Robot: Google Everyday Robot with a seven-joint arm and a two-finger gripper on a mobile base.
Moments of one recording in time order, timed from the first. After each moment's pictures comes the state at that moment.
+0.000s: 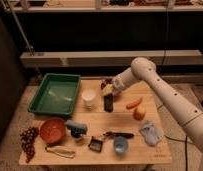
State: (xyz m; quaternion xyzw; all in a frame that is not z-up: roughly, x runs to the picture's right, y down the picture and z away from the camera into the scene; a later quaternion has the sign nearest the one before) arm 0.032 0.013 0.790 0.15 -0.41 -0.71 0.55
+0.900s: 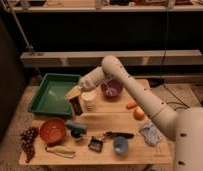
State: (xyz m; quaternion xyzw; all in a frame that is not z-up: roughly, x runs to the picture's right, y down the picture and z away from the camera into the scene) arm -0.175 0.029 0.708 0.34 -0.52 -0.70 0.35
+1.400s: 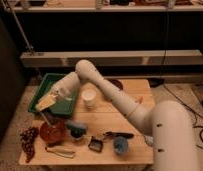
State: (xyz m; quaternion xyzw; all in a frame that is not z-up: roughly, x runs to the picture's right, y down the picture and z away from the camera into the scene) arm -0.294 0.073 0.641 0.48 -0.57 -0.64 0.18
